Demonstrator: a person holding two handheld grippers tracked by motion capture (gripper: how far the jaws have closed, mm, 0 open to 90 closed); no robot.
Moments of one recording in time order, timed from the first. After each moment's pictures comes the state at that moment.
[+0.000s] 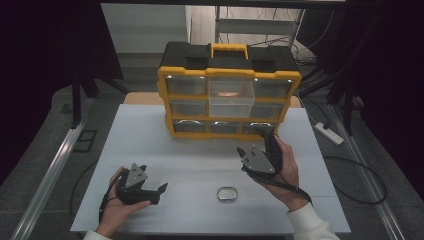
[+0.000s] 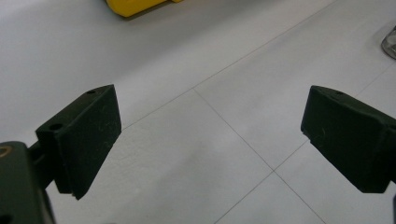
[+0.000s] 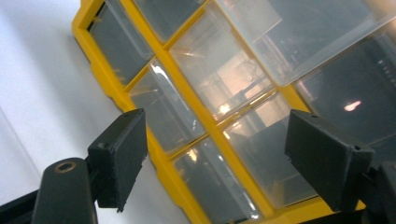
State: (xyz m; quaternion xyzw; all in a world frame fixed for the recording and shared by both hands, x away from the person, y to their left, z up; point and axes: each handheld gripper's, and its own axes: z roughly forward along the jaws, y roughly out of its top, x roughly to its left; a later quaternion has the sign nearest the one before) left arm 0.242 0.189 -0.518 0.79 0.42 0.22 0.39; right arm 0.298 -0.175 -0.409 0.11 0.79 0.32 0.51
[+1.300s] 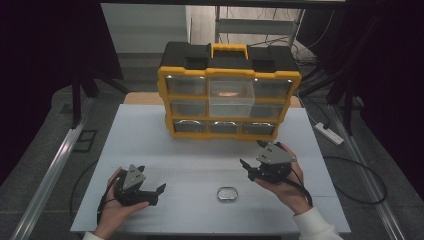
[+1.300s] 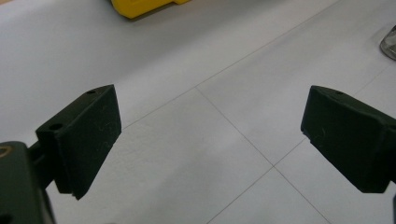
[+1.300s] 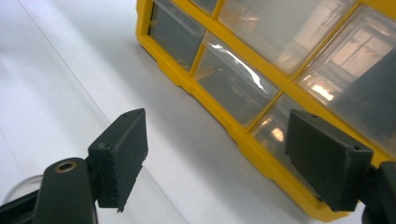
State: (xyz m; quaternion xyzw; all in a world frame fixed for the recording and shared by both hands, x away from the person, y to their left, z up) left arm 0.237 0.192 -0.516 0.79 0.42 0.23 0.39; right arm 0.307 -0.208 -0.427 0.21 0.83 0.41 0.32
